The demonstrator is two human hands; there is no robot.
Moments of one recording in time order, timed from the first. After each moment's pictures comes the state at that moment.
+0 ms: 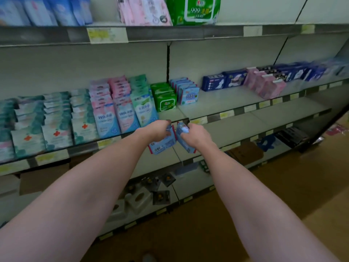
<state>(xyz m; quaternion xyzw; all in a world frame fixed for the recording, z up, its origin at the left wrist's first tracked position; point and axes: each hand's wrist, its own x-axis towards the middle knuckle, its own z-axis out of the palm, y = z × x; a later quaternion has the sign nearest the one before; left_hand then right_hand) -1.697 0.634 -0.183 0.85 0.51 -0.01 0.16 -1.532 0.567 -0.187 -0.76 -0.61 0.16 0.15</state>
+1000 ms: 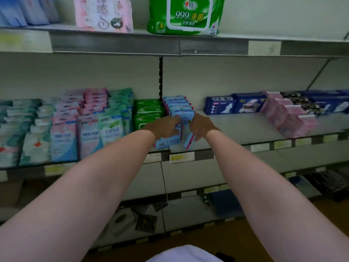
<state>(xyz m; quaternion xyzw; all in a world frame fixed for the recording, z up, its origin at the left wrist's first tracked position) -1.556 0.812 -0.184 0.83 0.53 0.04 0.18 -1.383 0.801 -0.167 -0.69 -0.67 0.26 0.13</state>
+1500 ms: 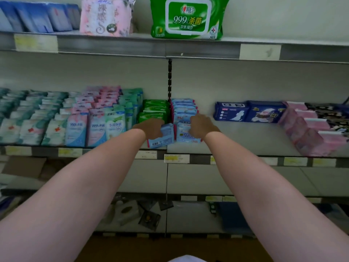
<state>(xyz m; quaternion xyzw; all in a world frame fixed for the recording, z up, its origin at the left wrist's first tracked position) -1.566 0.780 -0.171 0.73 0.67 0.01 0.14 -1.356 0.833 -0.178 -0.55 -0.84 0.04 0.03</state>
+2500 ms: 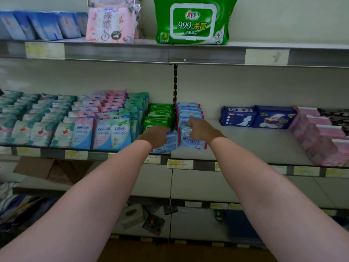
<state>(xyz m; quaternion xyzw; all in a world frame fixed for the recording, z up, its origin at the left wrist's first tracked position) -1.552 0.768 -0.178 0.71 0.70 0.02 0.08 -1.364 0.853 -0.182 -0.52 -0.84 0.18 0.06</state>
